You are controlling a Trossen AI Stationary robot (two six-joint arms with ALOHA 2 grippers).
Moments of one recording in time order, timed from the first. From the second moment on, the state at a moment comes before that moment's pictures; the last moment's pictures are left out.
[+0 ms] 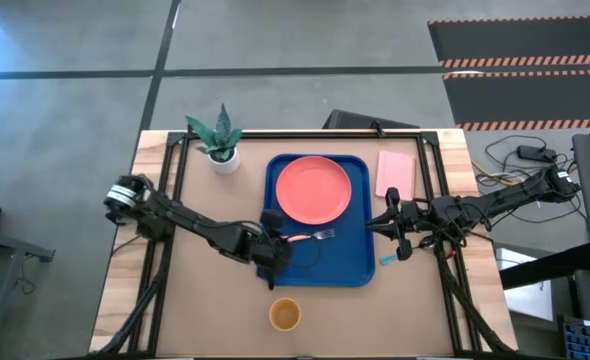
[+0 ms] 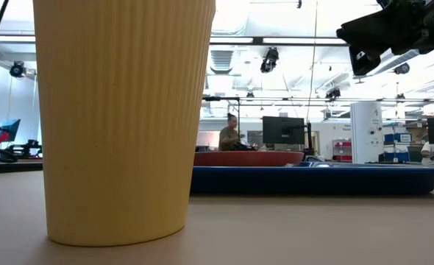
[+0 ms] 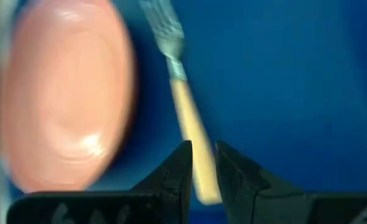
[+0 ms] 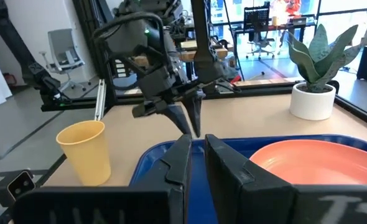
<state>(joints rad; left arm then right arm) -0.33 1.71 1.16 -0.53 -0.45 0.03 0.24 0.64 0.20 0.40 0.13 0.10</state>
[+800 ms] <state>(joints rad) -0.28 1.59 0.77 -0.01 -0.36 -0.12 0.24 0.66 0.20 0.40 0.21 0.12</state>
